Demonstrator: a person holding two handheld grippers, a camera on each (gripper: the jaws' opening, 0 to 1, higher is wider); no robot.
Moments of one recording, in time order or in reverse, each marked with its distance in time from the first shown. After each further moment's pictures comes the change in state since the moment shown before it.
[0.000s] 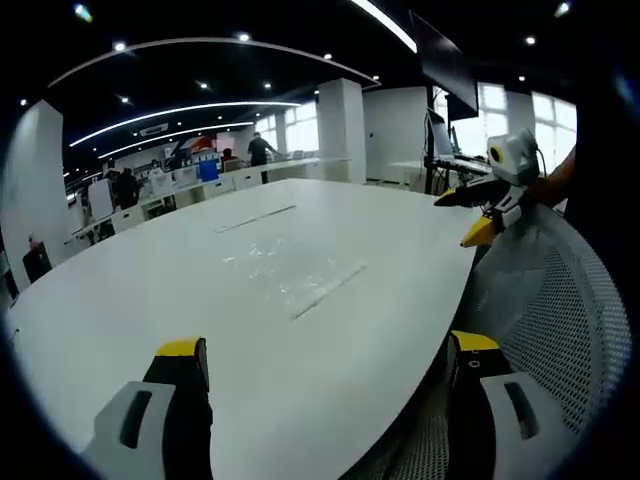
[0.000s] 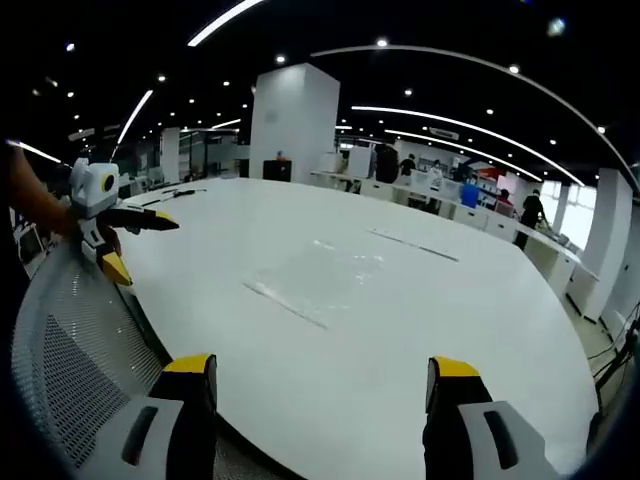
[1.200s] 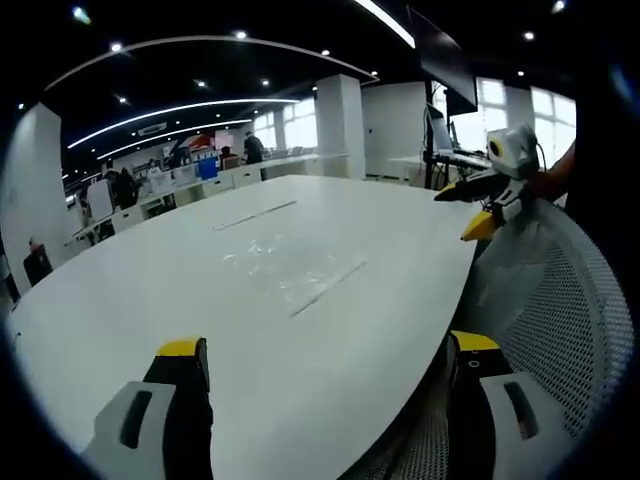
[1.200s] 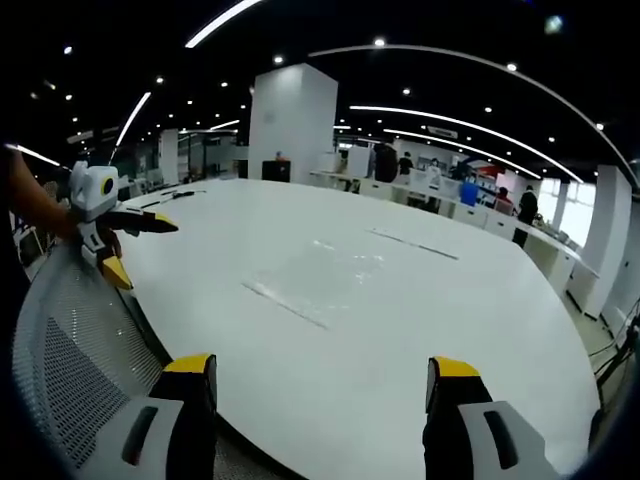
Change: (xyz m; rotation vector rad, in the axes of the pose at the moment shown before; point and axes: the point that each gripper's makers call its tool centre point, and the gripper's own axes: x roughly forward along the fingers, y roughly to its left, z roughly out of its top) left arm -0.001 0.017 -0.022 0.013 0.018 0.001; right arm 0.000 -0.001 -0.001 0.012 0.000 -0.002
